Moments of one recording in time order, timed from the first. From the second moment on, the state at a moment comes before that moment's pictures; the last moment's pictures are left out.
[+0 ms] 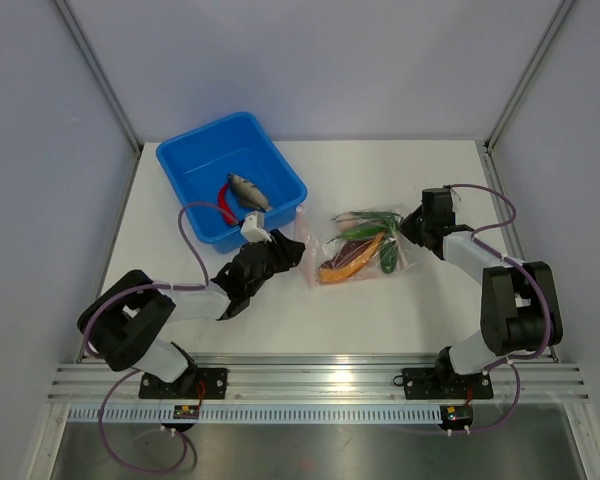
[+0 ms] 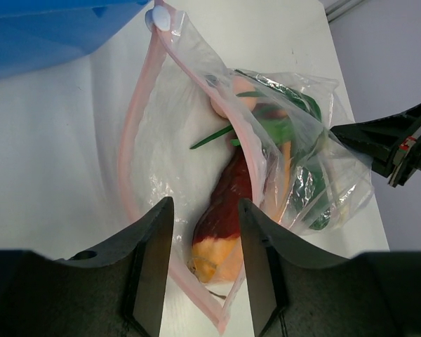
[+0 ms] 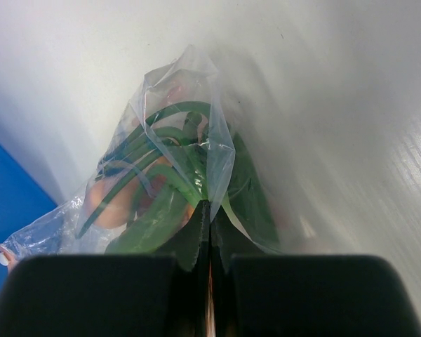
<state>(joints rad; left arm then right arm) -0.74 1.48 0.47 0.73 -0.23 -0.83 0.12 1.53 0.83 -0.05 0.03 0.86</state>
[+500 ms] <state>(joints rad) -0.74 1.69 0.58 0.70 -0.14 -0.88 0.12 1.53 0.83 -0.05 0.03 0.86</state>
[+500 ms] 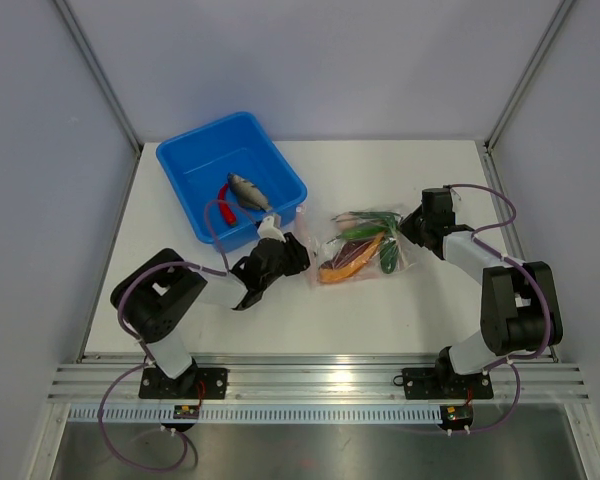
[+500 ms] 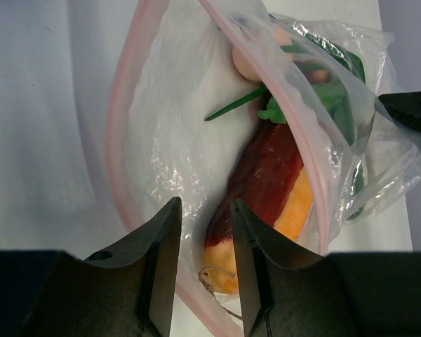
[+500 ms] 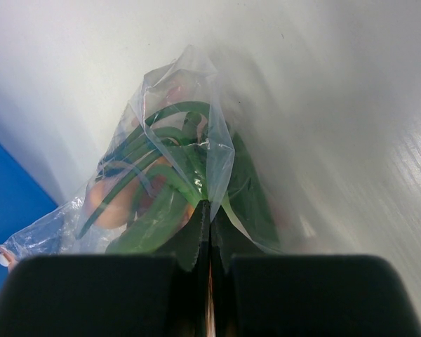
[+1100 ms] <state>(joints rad) -0.74 1.83 0.72 0.68 0.05 -0.89 0.12 1.53 0.83 -0.02 0.03 0.86</state>
